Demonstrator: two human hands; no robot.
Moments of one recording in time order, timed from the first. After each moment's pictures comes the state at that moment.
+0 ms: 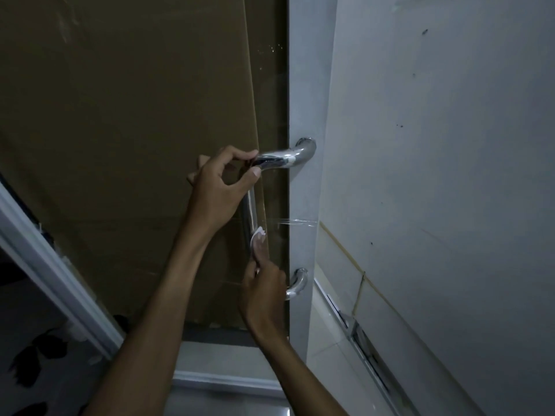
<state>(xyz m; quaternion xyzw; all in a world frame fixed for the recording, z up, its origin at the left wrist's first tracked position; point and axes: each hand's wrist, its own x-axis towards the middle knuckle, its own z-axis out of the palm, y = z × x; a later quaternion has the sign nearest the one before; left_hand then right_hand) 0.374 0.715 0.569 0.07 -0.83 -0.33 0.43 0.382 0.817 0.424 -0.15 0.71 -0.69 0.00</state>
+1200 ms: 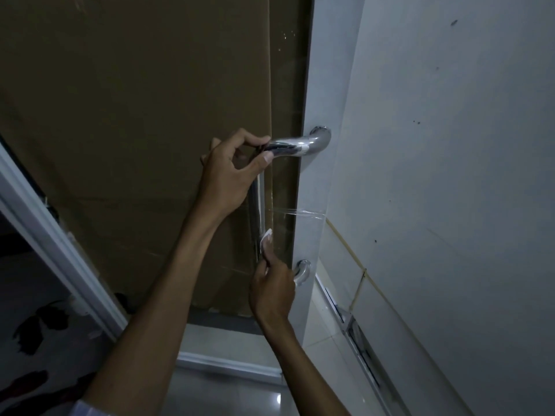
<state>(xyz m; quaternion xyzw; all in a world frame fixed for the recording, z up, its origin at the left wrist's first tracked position) 0.361 0.702 0.560 0.05 -0.83 -0.35 0.43 0.375 0.824 0.403 -0.13 0.74 -0.66 0.03</state>
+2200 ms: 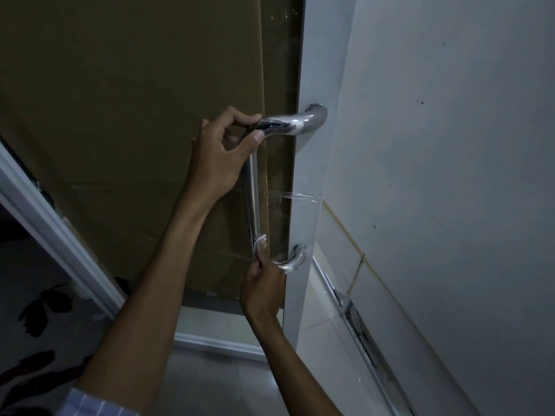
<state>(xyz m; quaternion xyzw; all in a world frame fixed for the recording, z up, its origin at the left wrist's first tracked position) 0.360 0.706 0.559 0.05 -0.81 -0.37 0.45 0.389 0.817 0.368 -0.02 0.71 -0.70 0.13</state>
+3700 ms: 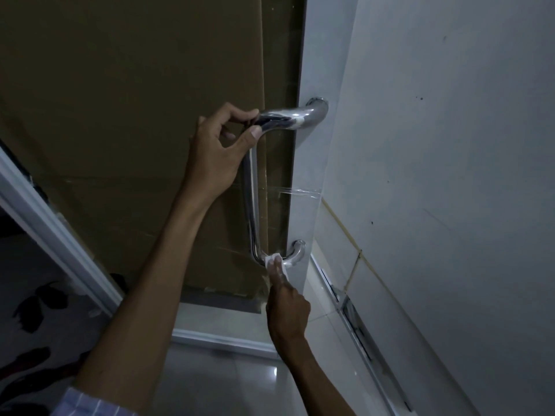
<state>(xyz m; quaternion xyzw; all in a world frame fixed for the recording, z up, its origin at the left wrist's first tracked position) 0.361 0.706 0.553 0.06 -0.80 -0.38 0.46 0.361 0.871 0.276 -0.29 0.90 -0.32 -0.07</state>
